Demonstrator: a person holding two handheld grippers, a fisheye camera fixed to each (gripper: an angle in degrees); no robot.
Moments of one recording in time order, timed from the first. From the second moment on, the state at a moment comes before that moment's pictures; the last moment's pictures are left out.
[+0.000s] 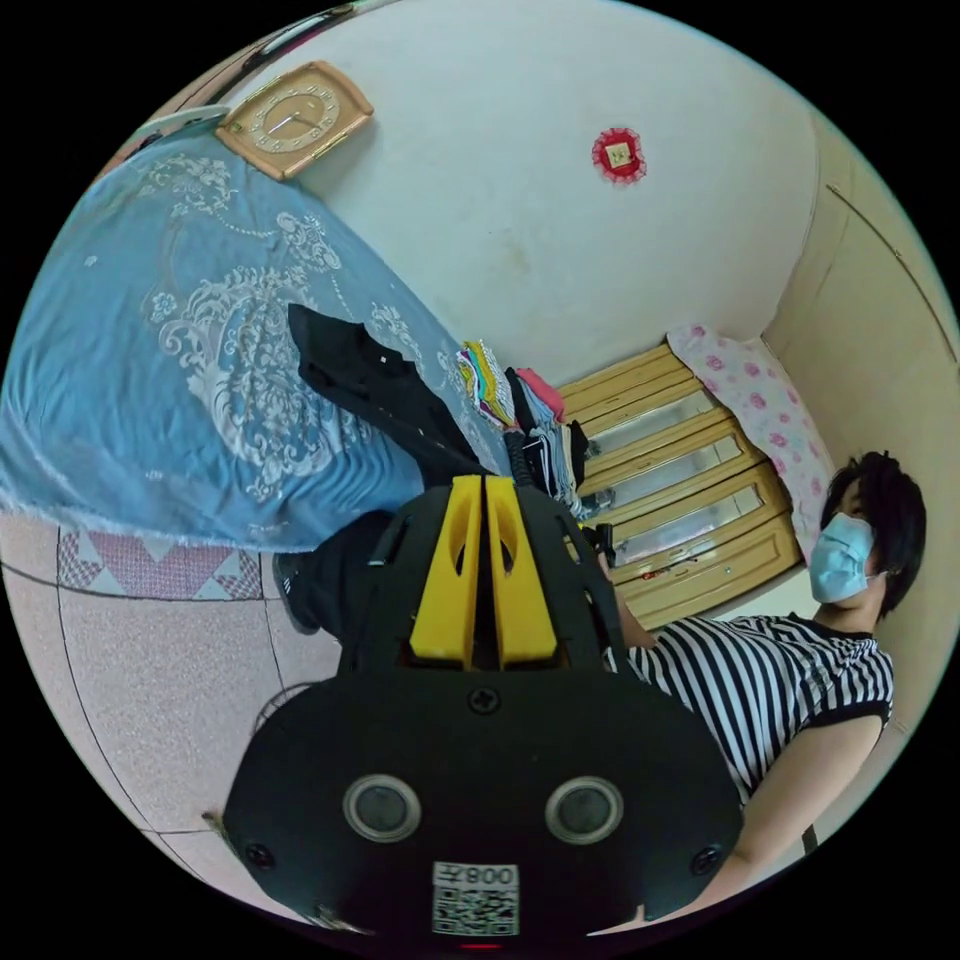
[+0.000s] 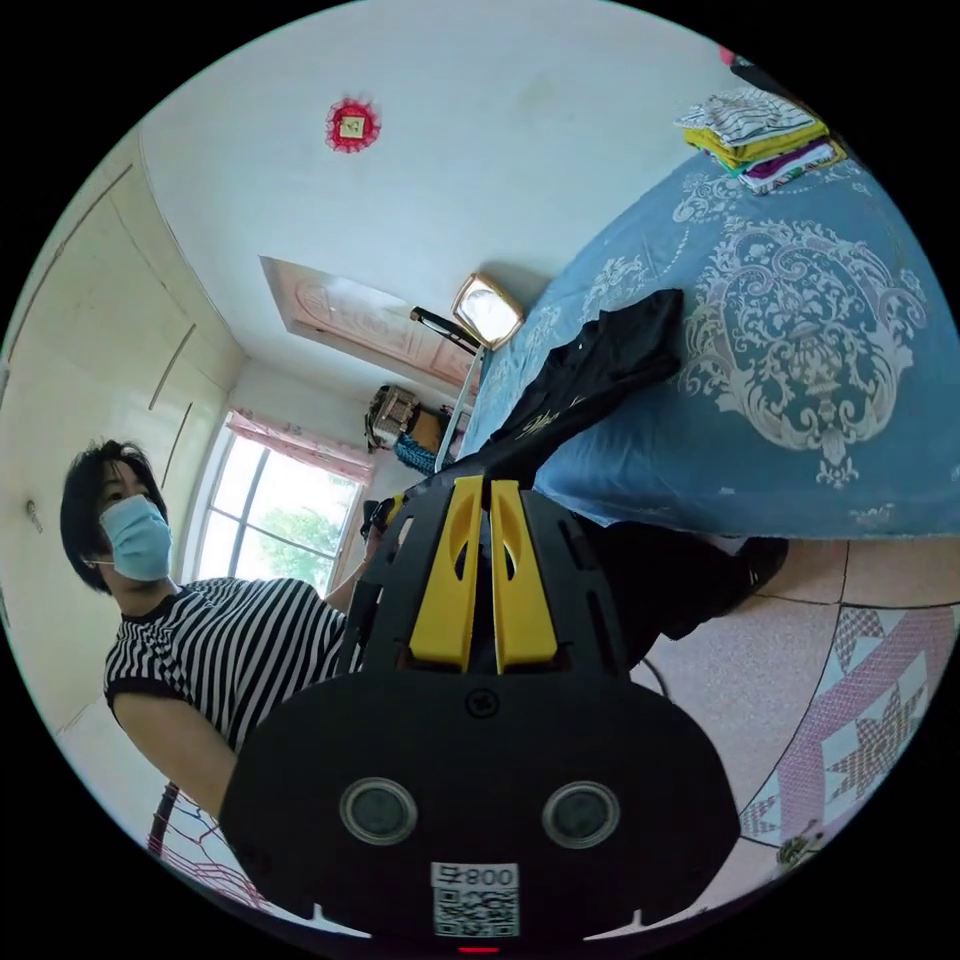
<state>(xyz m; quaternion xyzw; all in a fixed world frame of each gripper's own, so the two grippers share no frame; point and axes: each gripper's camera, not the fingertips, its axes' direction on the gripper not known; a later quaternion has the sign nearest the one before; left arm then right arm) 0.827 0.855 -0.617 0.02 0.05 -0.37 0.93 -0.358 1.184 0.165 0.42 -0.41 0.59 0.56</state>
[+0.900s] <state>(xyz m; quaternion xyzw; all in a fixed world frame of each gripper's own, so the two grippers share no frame) 0.799 0.876 -0.600 -0.04 0.03 -0.45 0.89 -0.402 1.232 0.254 0.36 -0.48 0.69 0.42</state>
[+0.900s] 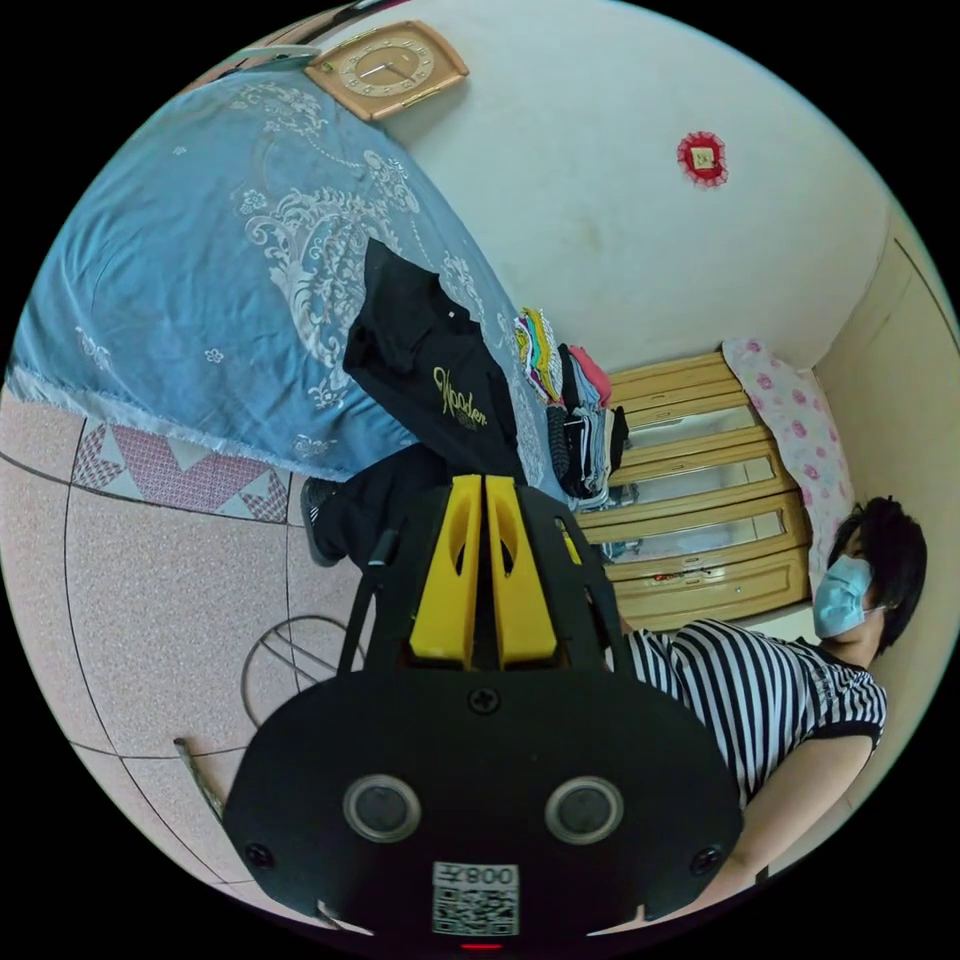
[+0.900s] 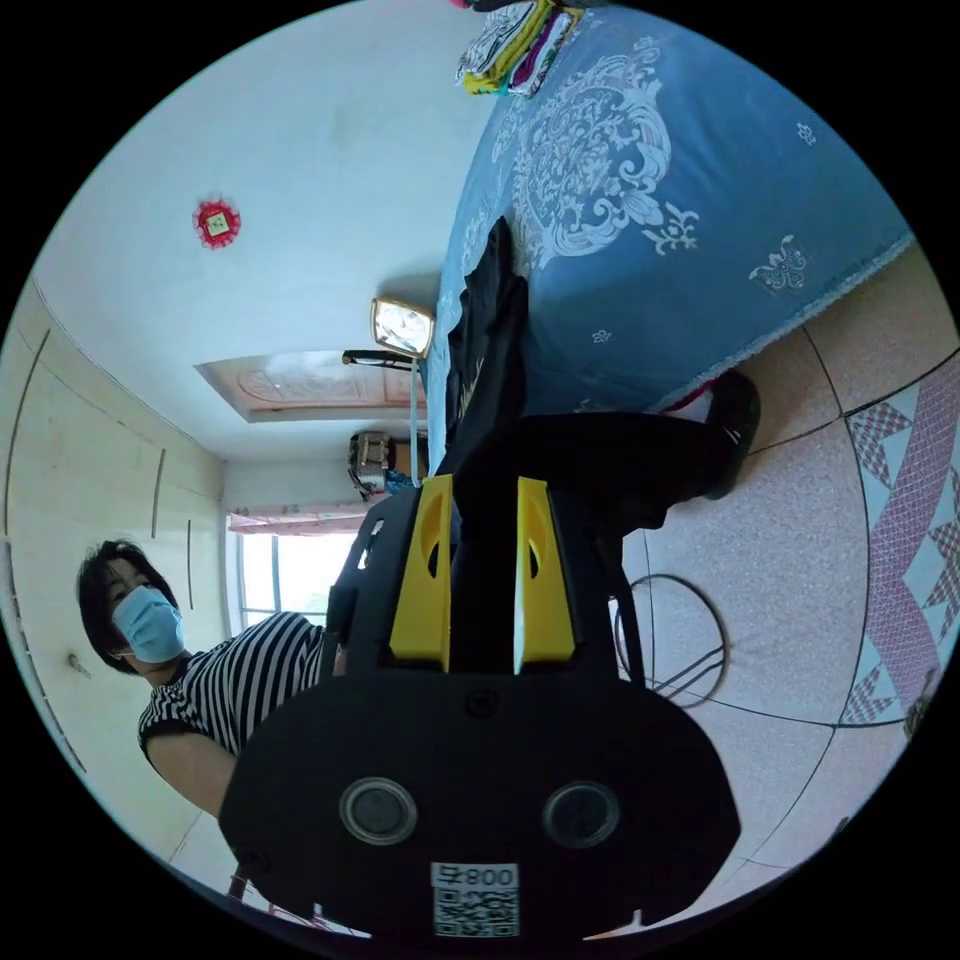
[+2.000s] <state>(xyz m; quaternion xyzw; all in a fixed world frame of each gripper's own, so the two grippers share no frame) 0.629 0.769 -0.461 0.03 0.07 -0.43 0.90 -0.112 1.160 0.209 0.45 -0.51 0.58 0.45</state>
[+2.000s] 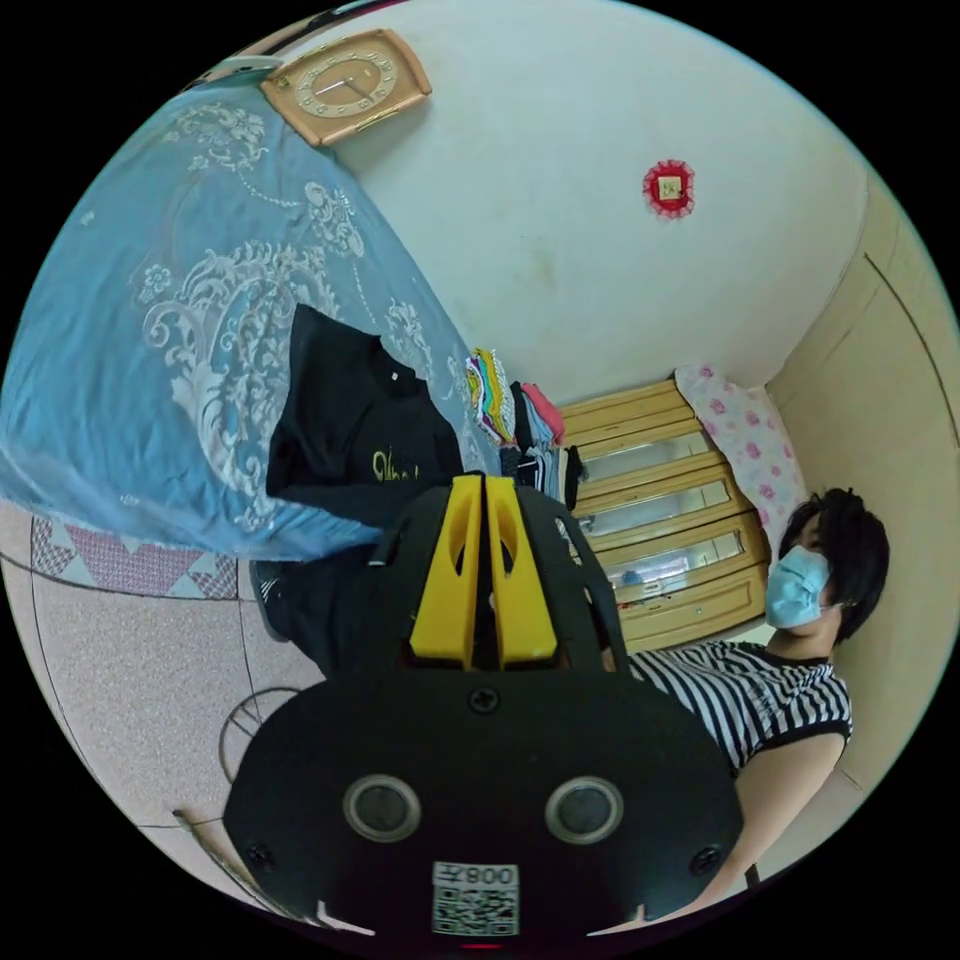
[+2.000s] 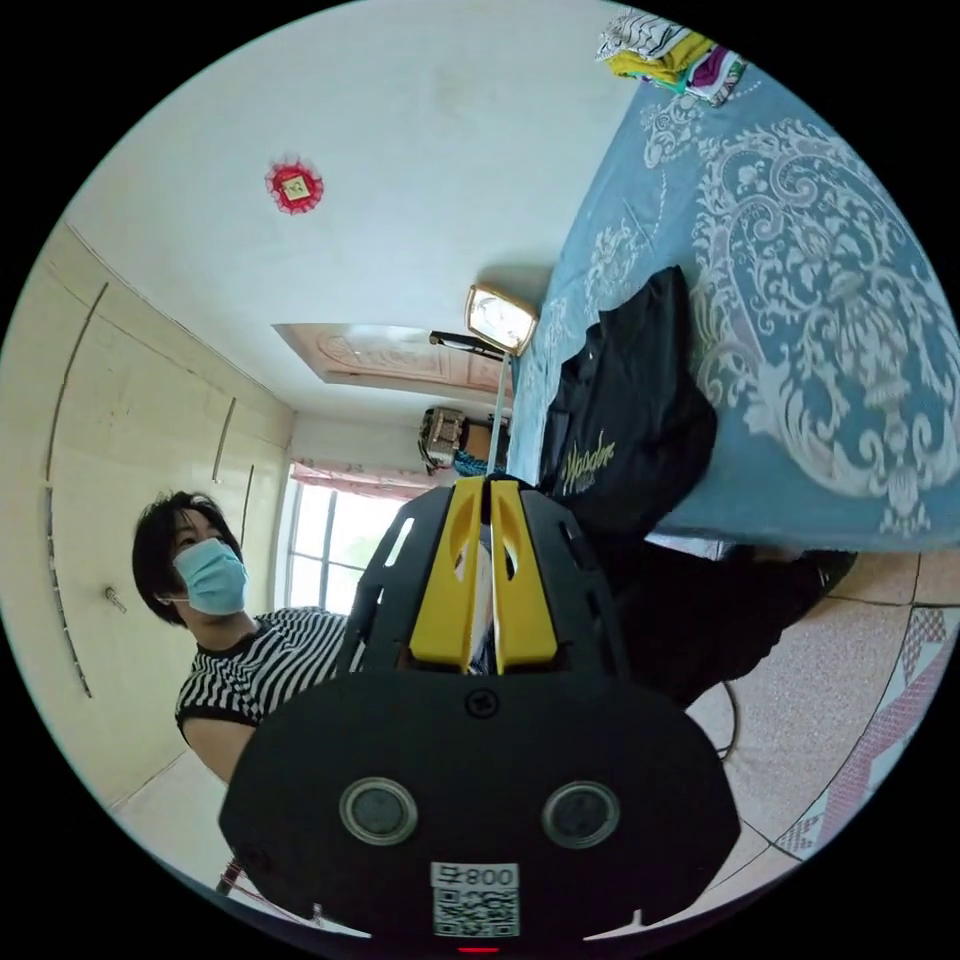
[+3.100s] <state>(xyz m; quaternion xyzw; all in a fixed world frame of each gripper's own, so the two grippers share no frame) 0.503 0.654 -0.008 -0.31 -0.18 -0.13 0.93 0.241 0.764 0.206 0.10 -0.25 0.49 0.83</state>
